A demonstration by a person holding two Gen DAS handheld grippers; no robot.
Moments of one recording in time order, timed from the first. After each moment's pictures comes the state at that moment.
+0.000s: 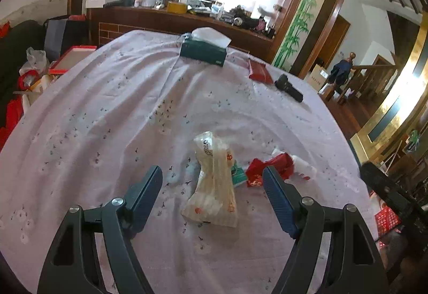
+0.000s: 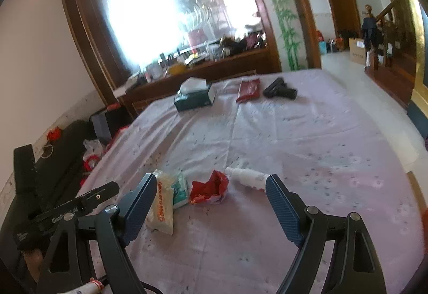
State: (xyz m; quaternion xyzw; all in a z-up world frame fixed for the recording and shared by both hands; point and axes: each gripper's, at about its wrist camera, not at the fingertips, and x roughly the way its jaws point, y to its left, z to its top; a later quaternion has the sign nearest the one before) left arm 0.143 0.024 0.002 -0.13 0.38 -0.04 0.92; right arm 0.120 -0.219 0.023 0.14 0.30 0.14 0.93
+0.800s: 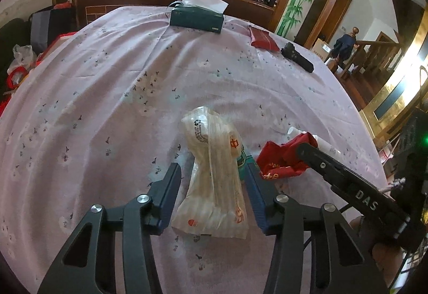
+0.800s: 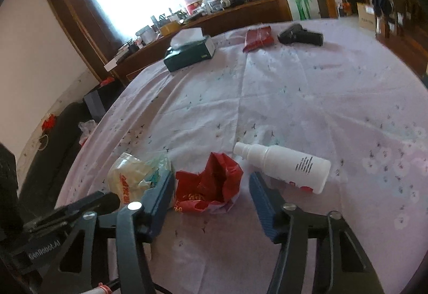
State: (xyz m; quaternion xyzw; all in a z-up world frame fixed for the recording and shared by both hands) left arm 0.189 0.006 -0.047 -0.10 0.44 -0.05 0.89; right arm 0.209 -0.191 -0.067 0.17 0.39 0.16 0.89
